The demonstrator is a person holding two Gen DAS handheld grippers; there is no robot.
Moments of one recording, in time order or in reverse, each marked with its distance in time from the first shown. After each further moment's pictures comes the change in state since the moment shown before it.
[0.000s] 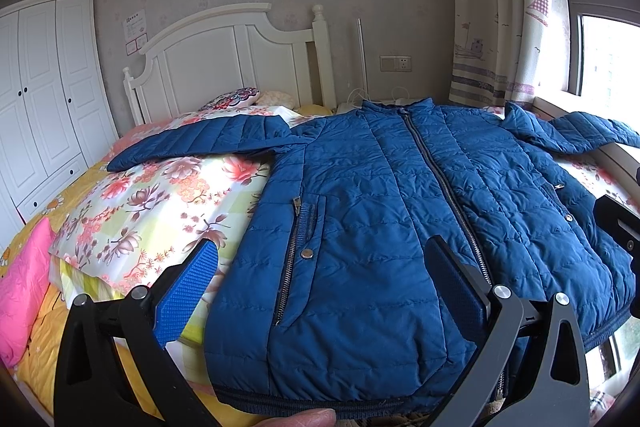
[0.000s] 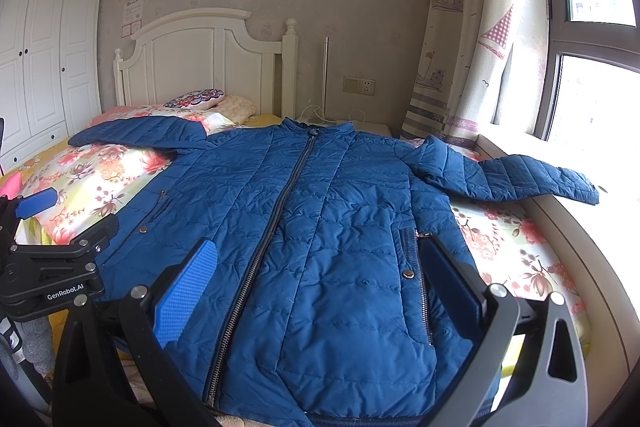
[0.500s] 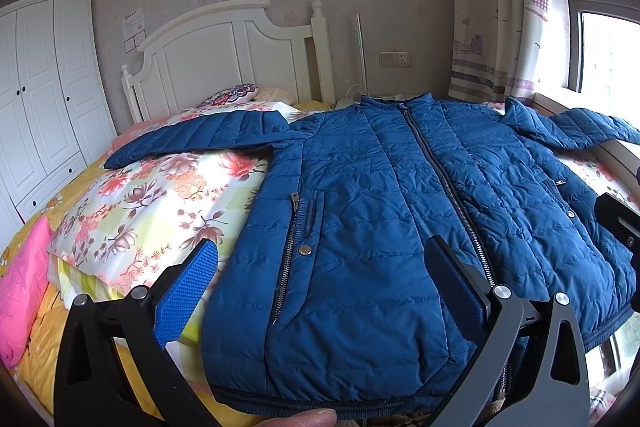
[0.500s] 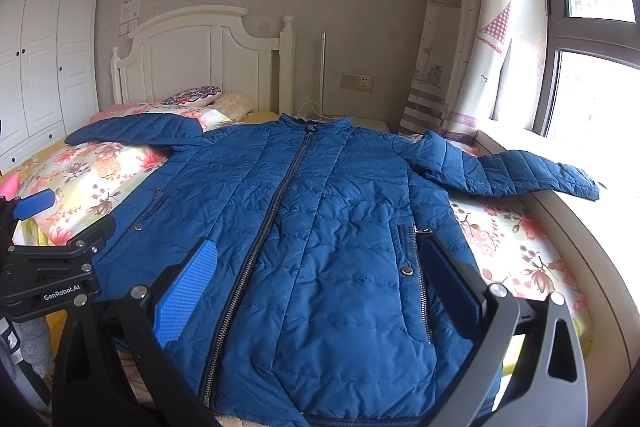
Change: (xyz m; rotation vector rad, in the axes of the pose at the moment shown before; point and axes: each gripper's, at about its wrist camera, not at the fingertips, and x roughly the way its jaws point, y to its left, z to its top) left arm 0.006 0.000 -0.004 0.004 0.012 -0.002; right arm 0.009 -0.001 -0.005 0.010 0.010 -0.006
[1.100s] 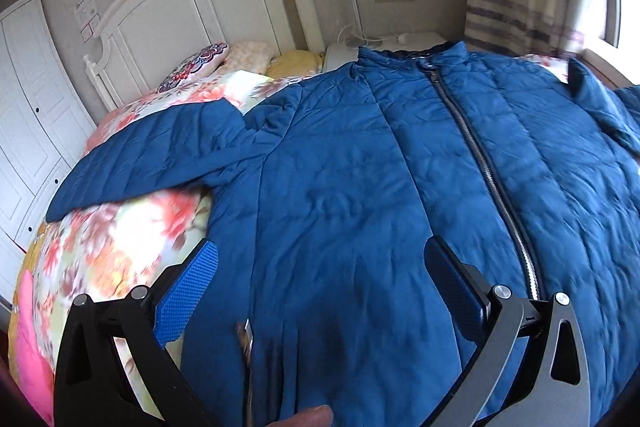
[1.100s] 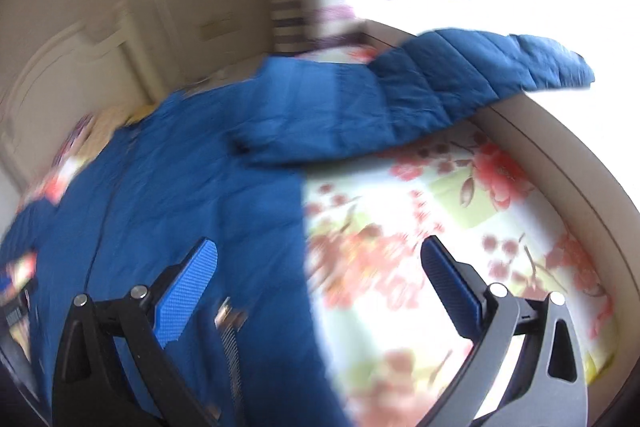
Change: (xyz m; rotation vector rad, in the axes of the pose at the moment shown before) left arm 0.225 -0.038 0.105 0.101 0.255 0.023; right arm 0.198 -0.244 0.029 0.554 0.290 -0.211
